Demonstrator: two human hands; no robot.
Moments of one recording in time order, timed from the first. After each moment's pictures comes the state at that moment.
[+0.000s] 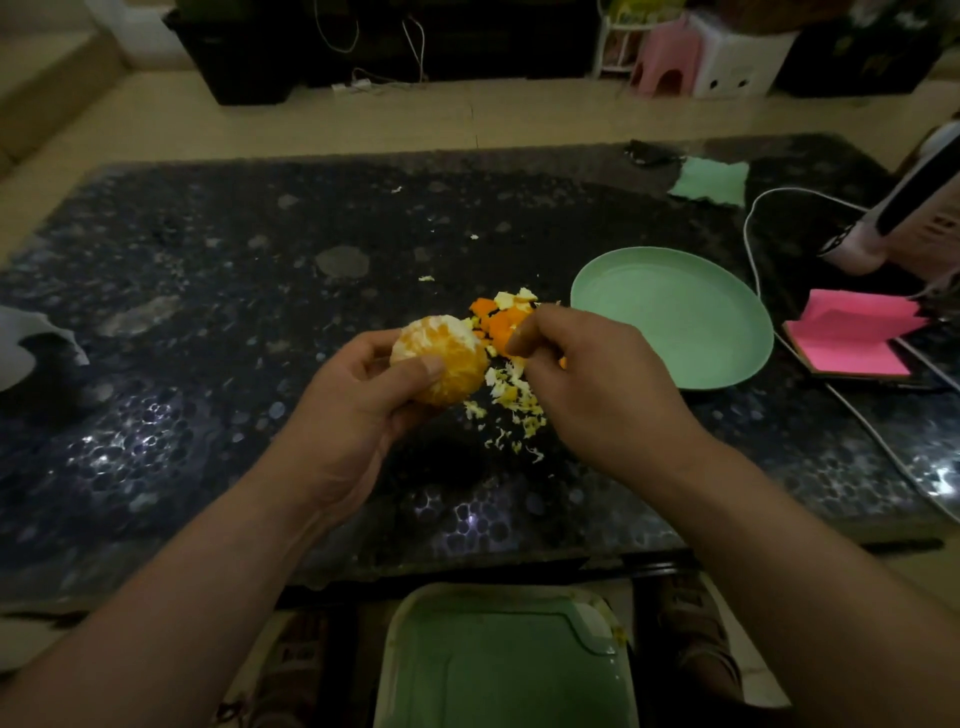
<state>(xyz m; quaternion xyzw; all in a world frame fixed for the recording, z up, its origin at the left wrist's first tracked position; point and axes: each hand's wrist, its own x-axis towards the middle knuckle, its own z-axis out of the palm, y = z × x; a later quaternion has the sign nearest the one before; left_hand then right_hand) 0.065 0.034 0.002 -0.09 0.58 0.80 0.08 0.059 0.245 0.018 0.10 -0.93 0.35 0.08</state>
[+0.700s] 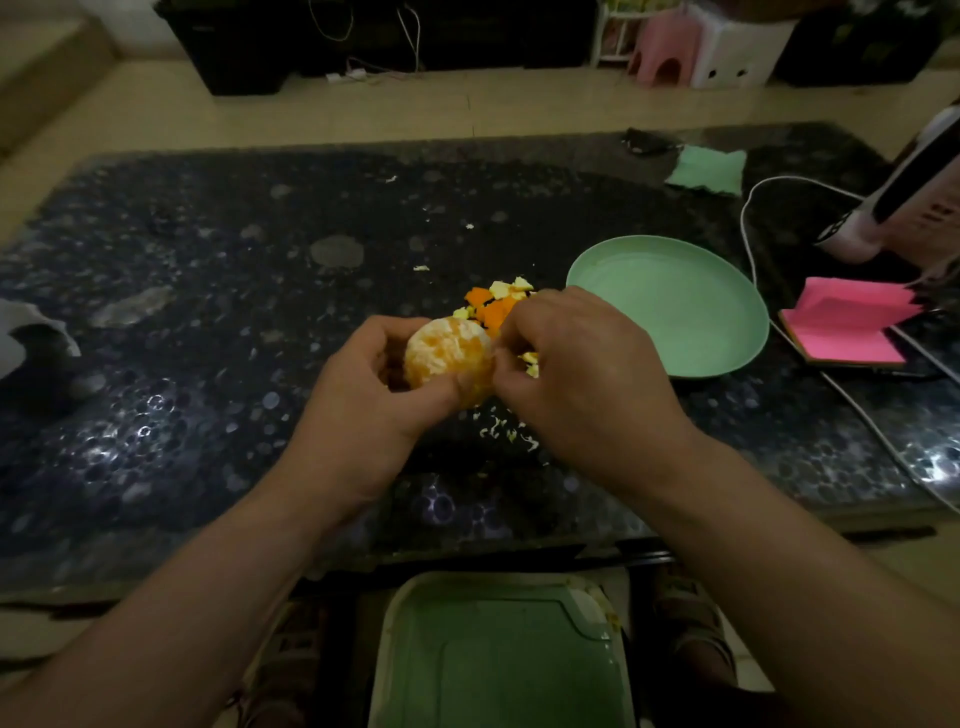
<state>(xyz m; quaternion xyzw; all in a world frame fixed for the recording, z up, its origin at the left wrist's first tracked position) 0.078 0.039 -0.001 0.00 0.76 0.65 0.02 0.068 0.233 0.020 0.18 -0.93 0.21 0.23</state>
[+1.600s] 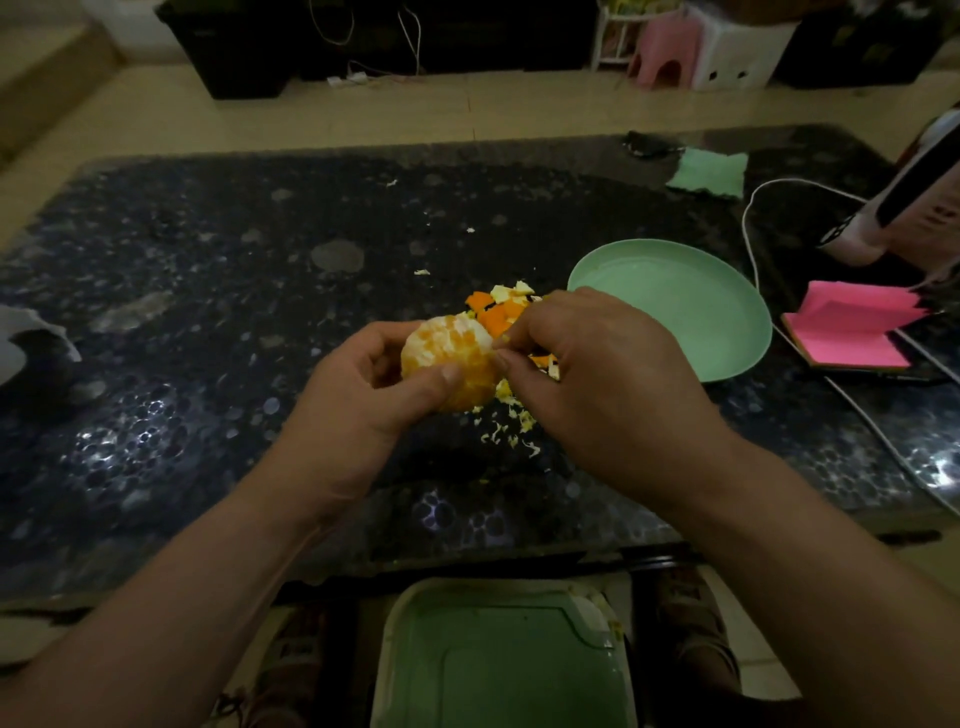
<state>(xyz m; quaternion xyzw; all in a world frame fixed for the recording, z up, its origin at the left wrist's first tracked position) 0.073 0.033 0.001 0.00 0.67 0.74 0.06 0.073 0.245 0.031 0.21 -0.92 0.24 0.21</state>
